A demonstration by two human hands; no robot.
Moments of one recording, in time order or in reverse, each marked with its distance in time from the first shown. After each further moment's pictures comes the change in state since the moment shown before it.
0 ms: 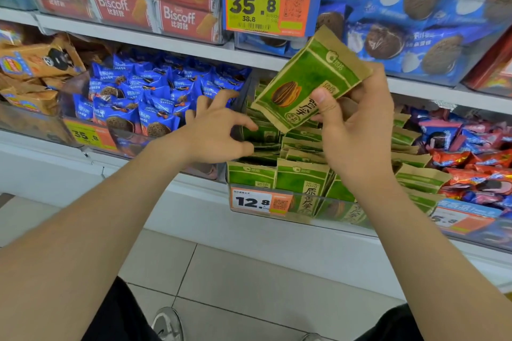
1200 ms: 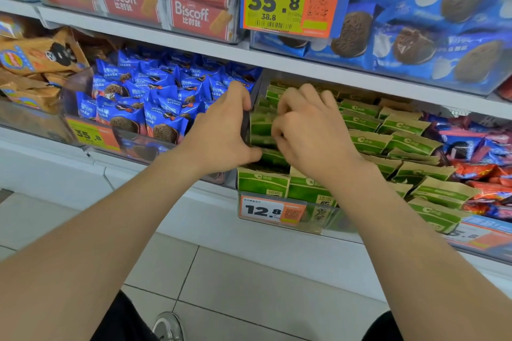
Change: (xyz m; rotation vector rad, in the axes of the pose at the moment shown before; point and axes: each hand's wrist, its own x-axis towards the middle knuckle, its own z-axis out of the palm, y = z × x) left_hand 0.006 -0.014 0.012 -0.214 0.361 0.150; right_hand 0.021 0.021 0.055 -1.149 -0.542 -0.479
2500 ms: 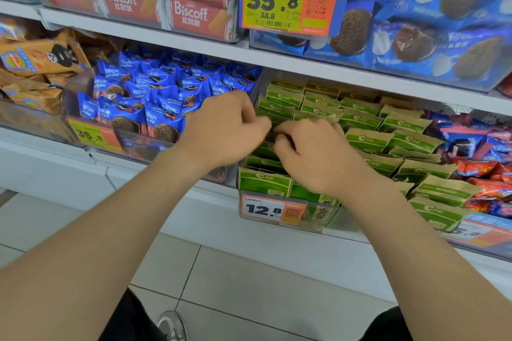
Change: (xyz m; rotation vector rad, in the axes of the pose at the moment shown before) left_hand -0.004 0.032 -0.015 -0.010 0.026 -0.252; right_hand -0.021 -0.010 -0.017 0.492 -0.276 0.243
